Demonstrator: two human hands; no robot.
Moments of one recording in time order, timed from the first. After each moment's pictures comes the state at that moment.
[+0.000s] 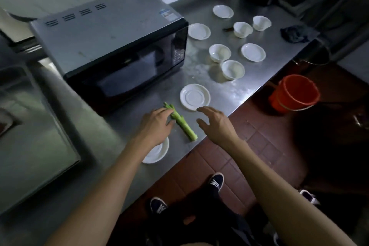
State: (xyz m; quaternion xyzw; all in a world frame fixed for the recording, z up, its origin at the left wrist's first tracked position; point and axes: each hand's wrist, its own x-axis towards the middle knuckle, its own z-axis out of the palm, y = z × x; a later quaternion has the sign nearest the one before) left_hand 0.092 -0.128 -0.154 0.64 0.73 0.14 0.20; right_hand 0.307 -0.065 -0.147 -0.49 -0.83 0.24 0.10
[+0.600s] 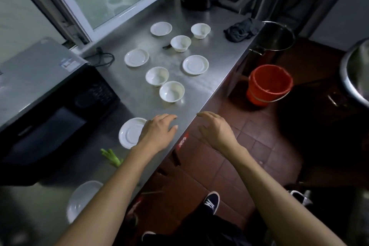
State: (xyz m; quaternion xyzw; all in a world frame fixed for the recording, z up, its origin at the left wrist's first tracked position) left_hand 0.316 0.054 -0.125 0.72 0.67 0.07 0.20; right_hand 0.526 0.072 -0.154 -0.58 -0.75 0.25 0.20
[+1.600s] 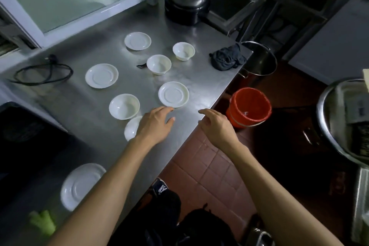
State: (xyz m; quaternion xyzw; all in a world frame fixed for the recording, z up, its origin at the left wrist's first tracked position) left_hand 0.372 0.285 -0.163 0.69 0.67 0.15 0.23; right_hand 0.597 0.292 -0.155 -0.60 -0.75 0.24 0.15
